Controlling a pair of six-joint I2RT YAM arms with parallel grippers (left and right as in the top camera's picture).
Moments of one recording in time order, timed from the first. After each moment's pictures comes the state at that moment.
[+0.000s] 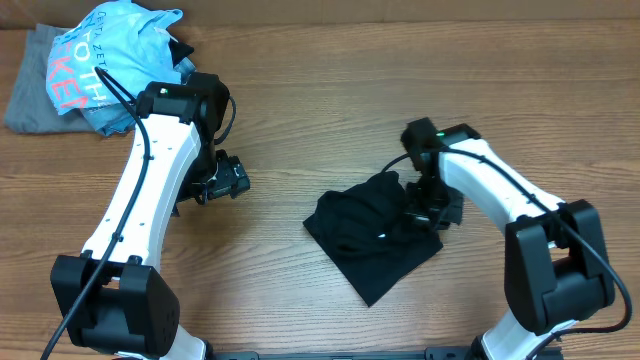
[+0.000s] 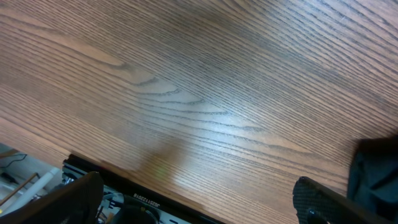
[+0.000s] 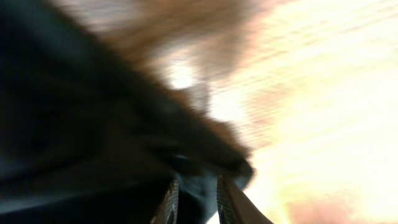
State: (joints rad) left arm -0.15 1.73 1.55 -1.54 -0.12 -0.60; right arm 0.28 1.83 1.19 -1.17 0.01 0.55
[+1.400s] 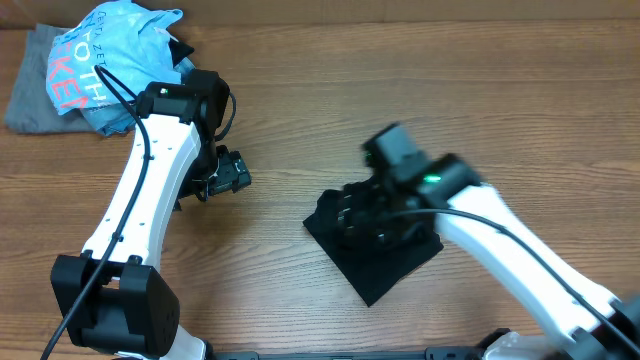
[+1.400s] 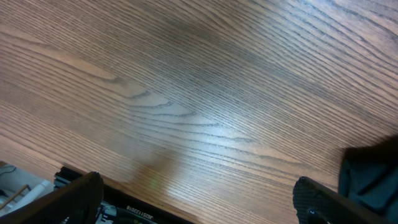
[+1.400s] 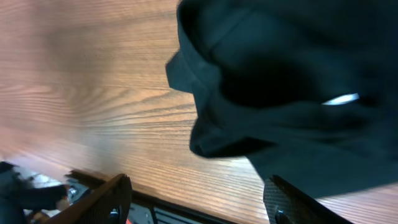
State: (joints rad) left arm -0.15 1.73 1.55 -1.49 -0.12 -0.59; right arm 0.63 1.53 1.24 -1.00 -0.32 0.77
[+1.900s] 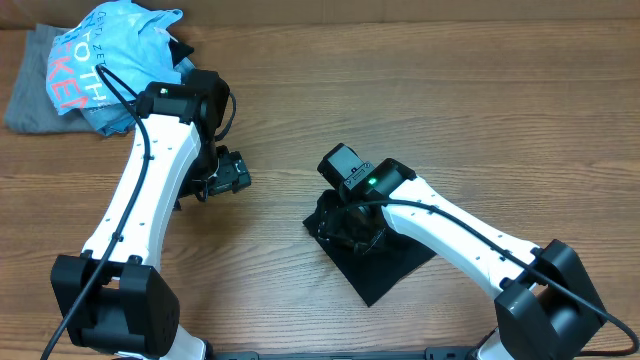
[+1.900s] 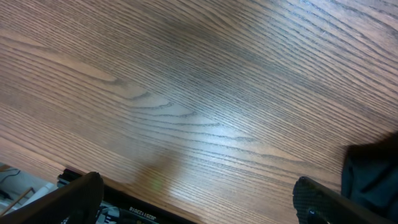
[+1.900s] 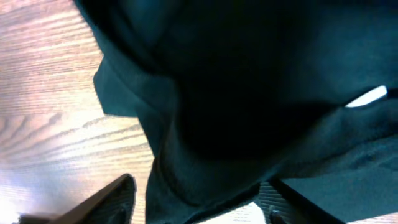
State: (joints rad) left arm -0.15 1.73 1.55 -1.49 -0.12 -0.57; right arm 0.73 1.72 1.23 -0.97 -0.22 0.92
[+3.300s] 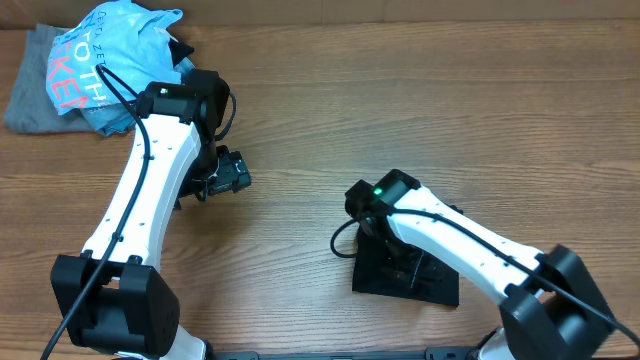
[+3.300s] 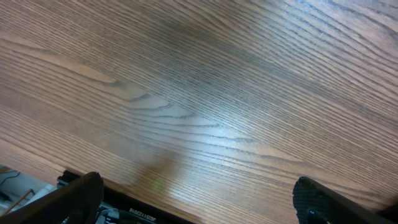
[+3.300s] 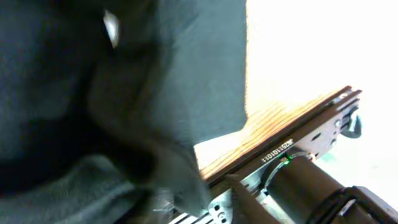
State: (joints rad) left arm -0.15 1.73 1.55 -1.49 -0.12 -0.57; right arm 0.73 1.69 1.13 -1.49 0.14 1.10
